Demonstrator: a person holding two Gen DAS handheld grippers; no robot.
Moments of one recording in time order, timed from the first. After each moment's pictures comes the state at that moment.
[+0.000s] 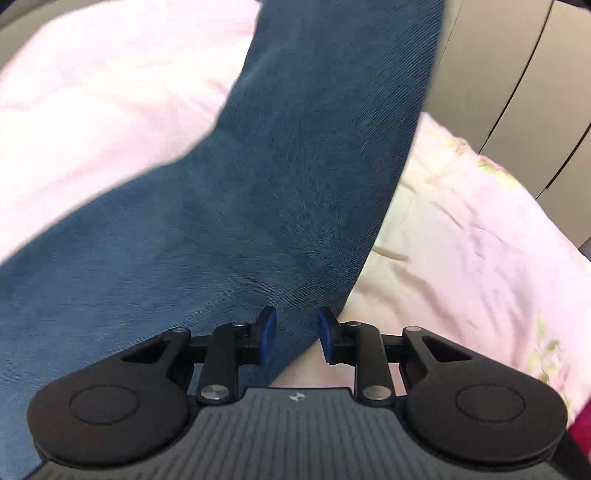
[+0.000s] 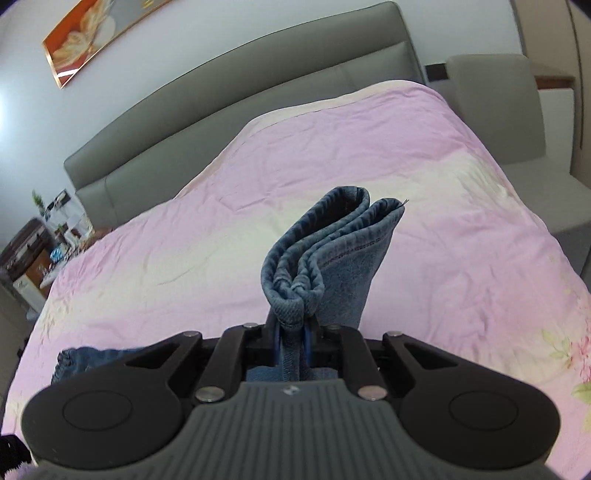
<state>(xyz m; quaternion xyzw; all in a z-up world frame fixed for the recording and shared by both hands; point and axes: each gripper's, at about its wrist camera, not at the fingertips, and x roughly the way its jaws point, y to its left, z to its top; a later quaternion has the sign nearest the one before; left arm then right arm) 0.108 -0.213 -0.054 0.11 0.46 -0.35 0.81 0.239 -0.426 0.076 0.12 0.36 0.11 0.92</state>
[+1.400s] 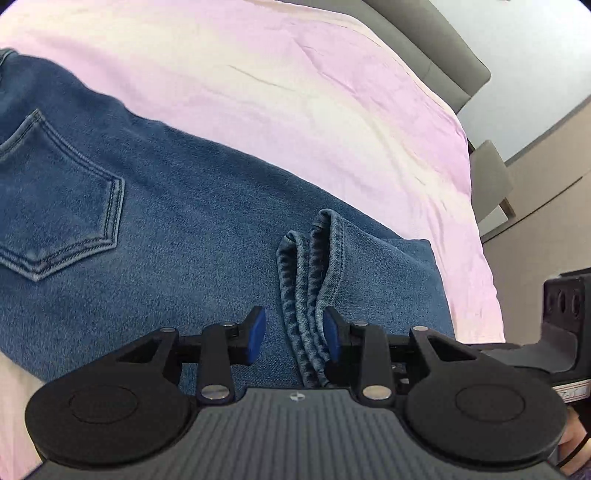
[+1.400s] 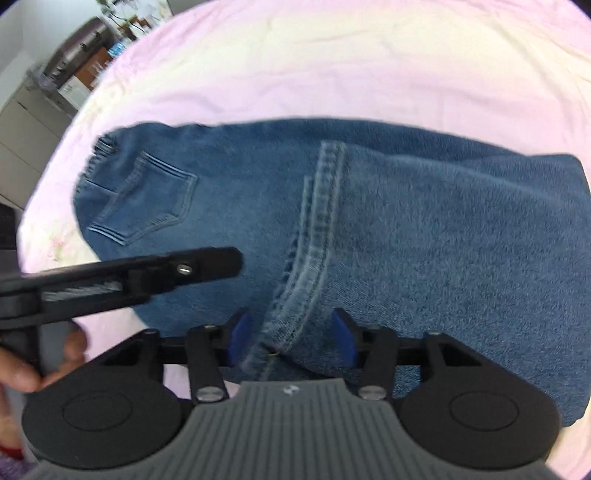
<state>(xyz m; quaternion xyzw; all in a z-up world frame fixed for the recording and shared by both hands) 0.104 0.076 -0.059 -0.27 0.46 -0.13 0.84 0.265 -0.151 -0.096 0.03 0.58 0.26 0.78</state>
